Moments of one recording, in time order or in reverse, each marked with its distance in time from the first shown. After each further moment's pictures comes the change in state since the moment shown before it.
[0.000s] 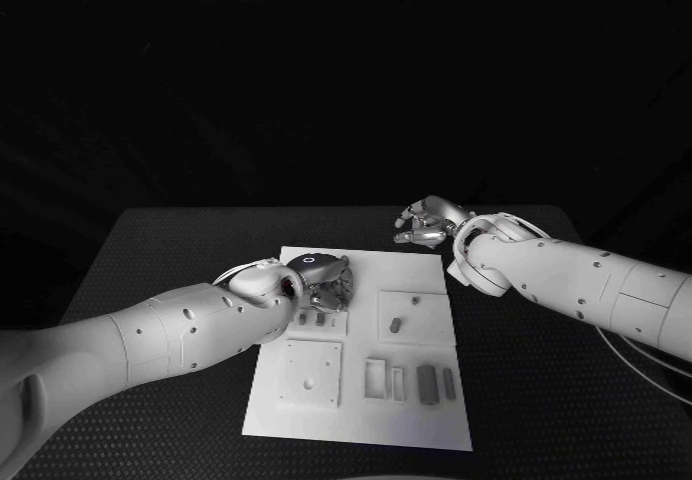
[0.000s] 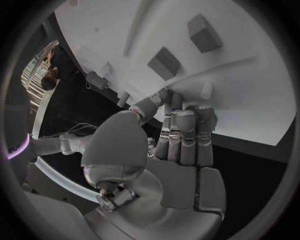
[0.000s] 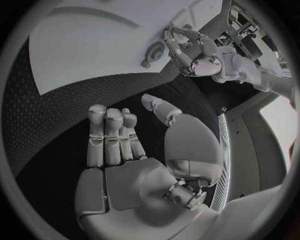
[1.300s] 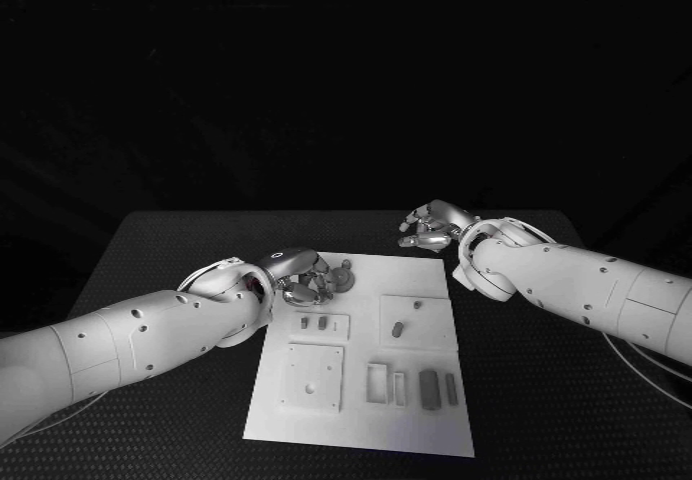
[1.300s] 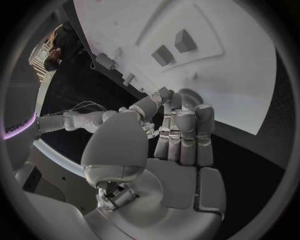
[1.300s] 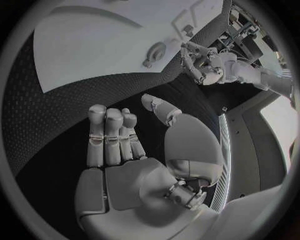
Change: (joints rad) left arm -0.009 -0.160 0.059 0.105 0.149 -0.041 0.089; left_hand -0.005 0.005 -0.004 -0.007 0.009 0.001 0.000 0.002 -0.001 0.003 -0.004 -0.012 -0.001 0.005 -0.001 0.000 -0.007 -0.008 0.007 -0.003 -0.004 0.000; right arm 0.000 -0.011 0.000 0.001 0.000 0.000 0.001; right_hand 0.000 0.000 0.000 0.000 0.000 0.000 0.000 0.000 0.000 0.000 0.000 0.000 -0.001 0.000 0.000 0.000 -0.001 0.000 0.000 0.000 0.000 0.000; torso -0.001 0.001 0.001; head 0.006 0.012
